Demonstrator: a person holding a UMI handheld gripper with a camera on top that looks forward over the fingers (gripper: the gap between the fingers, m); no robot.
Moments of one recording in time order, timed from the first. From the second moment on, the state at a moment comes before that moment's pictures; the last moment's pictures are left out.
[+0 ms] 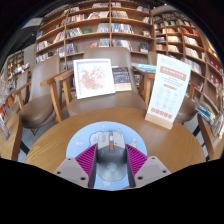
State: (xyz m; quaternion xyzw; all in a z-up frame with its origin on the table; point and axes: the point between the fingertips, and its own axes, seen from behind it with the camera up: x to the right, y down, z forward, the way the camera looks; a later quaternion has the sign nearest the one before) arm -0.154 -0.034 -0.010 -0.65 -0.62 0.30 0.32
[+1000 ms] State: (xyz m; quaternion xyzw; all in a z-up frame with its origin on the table) arm 0.215 0.010 0.143 -0.62 -0.60 0.33 0.38
